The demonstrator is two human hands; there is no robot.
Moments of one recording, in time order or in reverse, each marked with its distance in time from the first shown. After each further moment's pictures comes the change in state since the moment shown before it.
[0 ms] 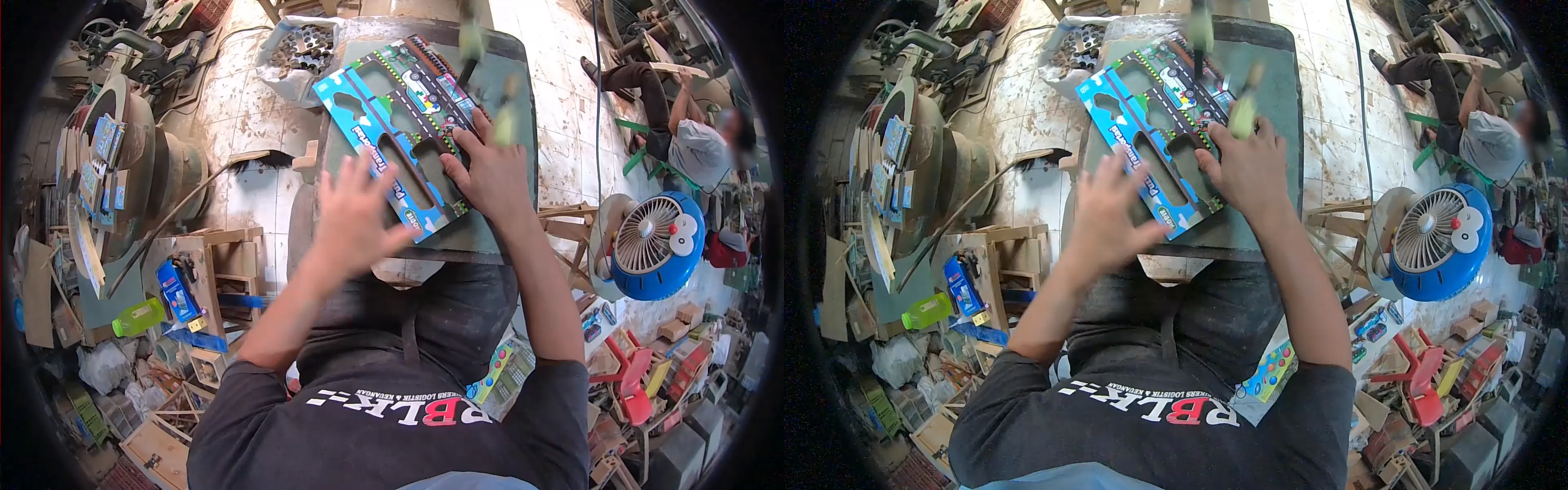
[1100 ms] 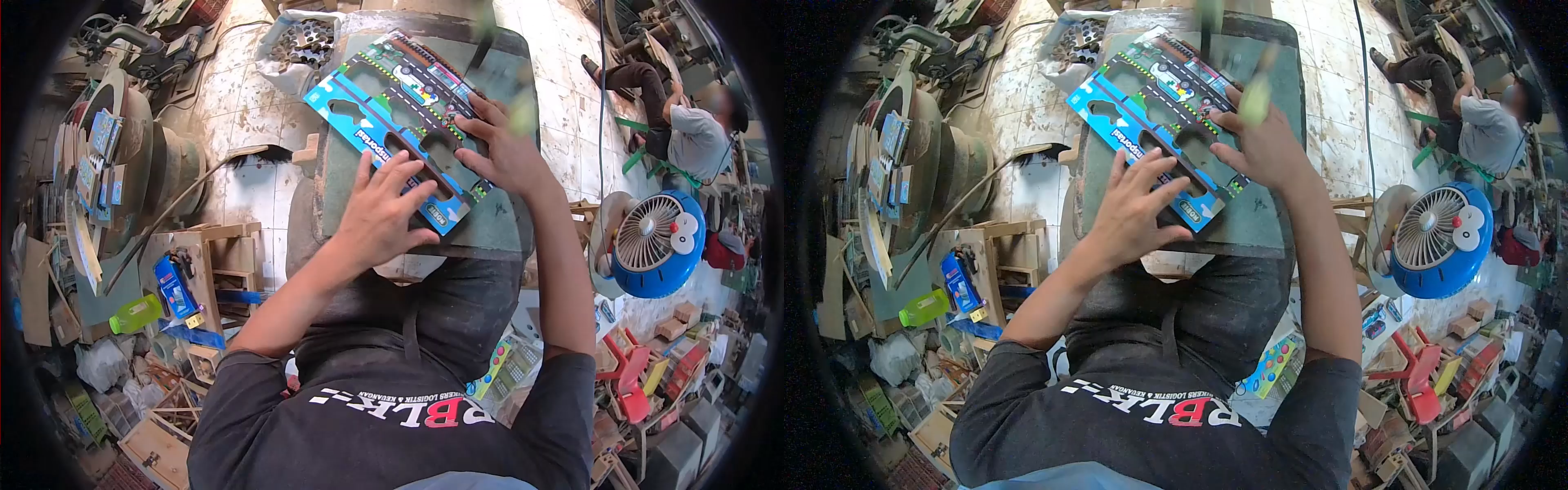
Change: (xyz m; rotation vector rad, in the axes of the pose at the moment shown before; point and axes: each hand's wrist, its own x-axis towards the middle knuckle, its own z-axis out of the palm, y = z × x) left_hand 0.006 0.006 0.020 -0.063 -0.003 0.283; right_hand 0.027 0.055 0.005 0.168 -0.040 -0.348
